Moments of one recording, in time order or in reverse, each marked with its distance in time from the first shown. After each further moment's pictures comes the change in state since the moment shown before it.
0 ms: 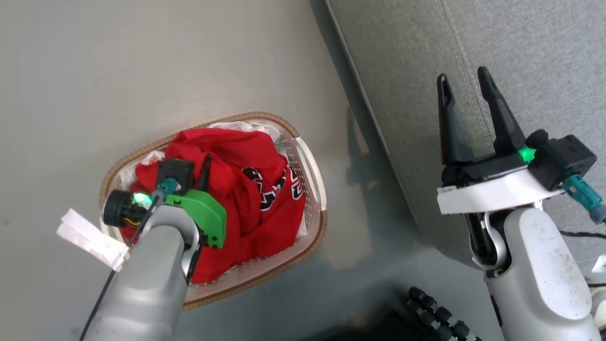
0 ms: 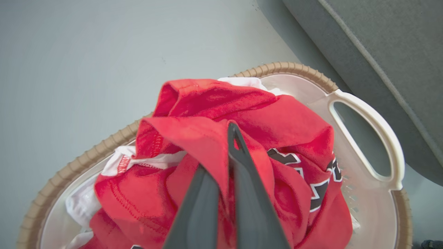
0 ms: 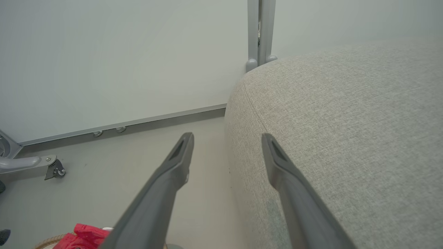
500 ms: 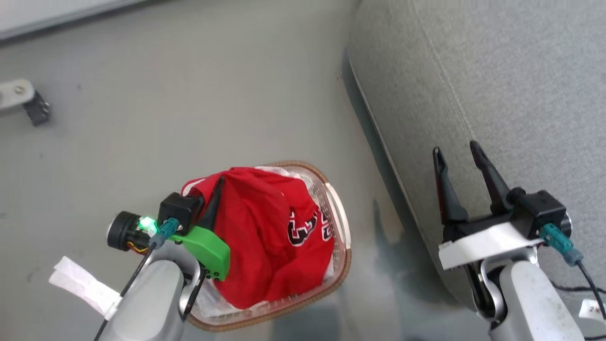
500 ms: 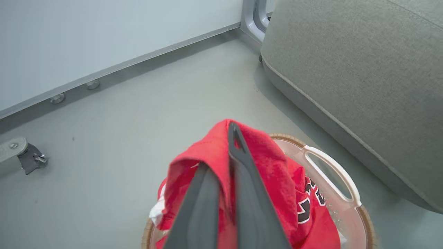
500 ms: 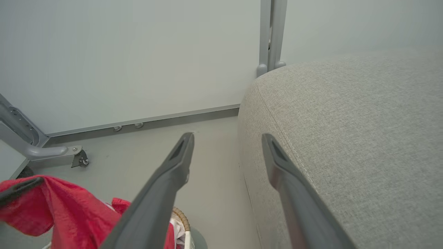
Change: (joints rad) left arm 0.231 0.067 0.011 -0.347 0.044 -0.037 0.000; right arm 0.164 0.000 -0.022 0.075 -0.075 0.000 0.000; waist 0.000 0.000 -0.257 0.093
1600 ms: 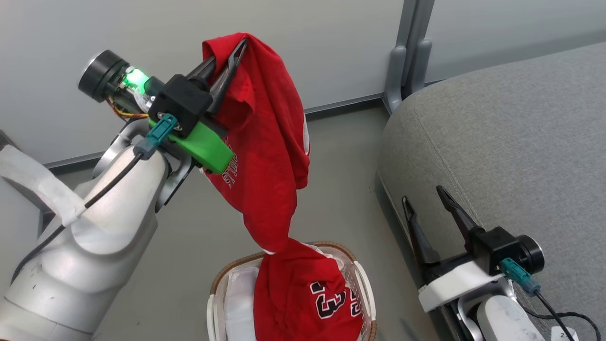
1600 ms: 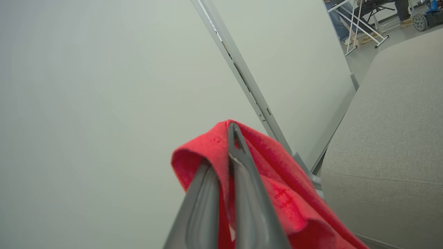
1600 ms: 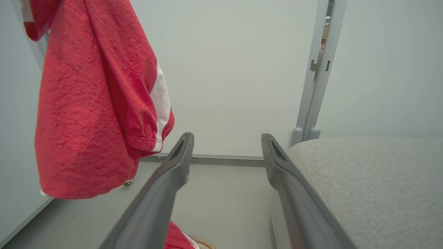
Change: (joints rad) left arm -0.386 0.194 -0.248 -0.294 -0.010 -0.007 0.044; right arm 0.104 0.000 0.086 0.039 -0.094 0.000 0.000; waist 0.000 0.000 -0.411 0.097
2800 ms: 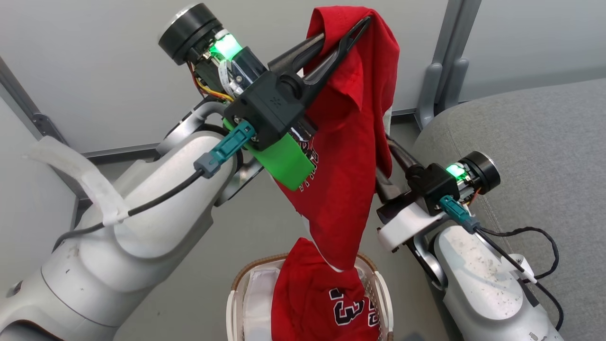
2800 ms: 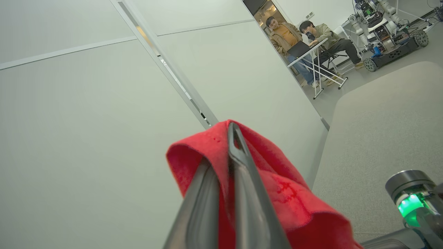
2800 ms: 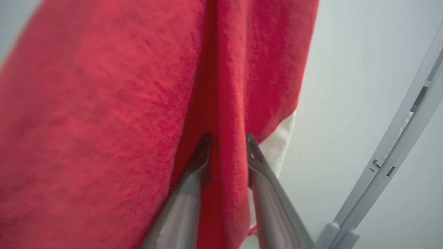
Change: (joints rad) left arm -0.132 -0.067 -0.160 -0.237 -0.062 0.006 0.034; right arm -0.335 0.000 0.178 0.144 -0.123 0.000 0.000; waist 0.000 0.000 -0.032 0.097
